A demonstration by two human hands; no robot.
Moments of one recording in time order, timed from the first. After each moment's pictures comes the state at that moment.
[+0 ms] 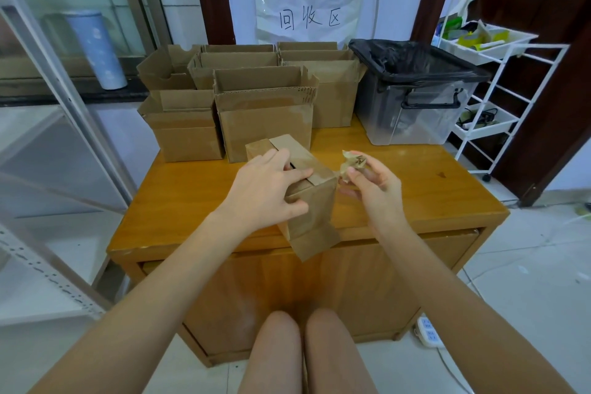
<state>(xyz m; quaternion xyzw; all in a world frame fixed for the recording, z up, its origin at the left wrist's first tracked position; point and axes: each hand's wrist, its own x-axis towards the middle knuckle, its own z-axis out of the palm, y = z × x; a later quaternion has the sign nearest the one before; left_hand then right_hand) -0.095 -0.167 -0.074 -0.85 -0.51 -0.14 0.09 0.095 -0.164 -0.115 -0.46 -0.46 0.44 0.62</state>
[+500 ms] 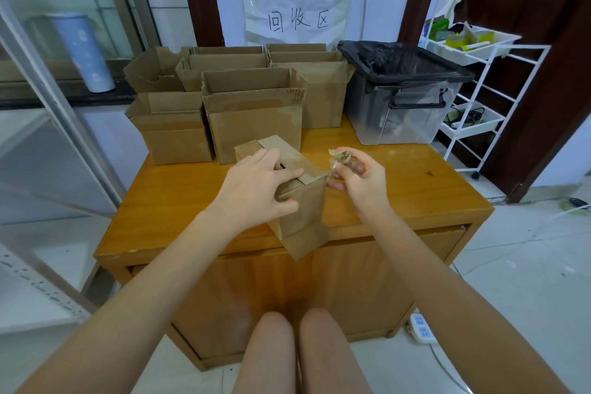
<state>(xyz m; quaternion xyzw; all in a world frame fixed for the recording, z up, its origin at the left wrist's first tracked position) -0.092 -0.168 -0.069 -0.85 -0.51 -0.13 0.09 0.098 -0.142 -0.113 -0.51 -0.45 0.42 0.60</state>
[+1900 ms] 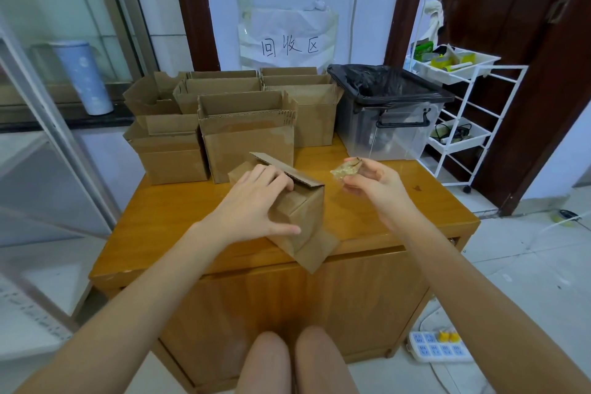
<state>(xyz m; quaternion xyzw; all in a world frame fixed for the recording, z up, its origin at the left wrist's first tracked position) -0.096 -0.155 -0.073 -0.89 -0.44 -0.13 0.04 0.139 -0.154 -0.078 -0.50 -0.49 0.45 0.55</state>
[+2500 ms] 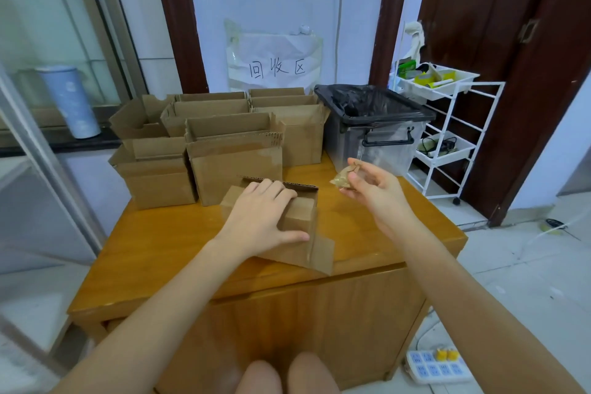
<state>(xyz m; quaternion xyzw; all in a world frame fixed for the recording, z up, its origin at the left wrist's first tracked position) -0.065 -0.138 -0.072 -0.87 -0.45 -0.15 0.14 0.154 -0.144 -0.064 -0.48 -0.48 0.43 0.60</state>
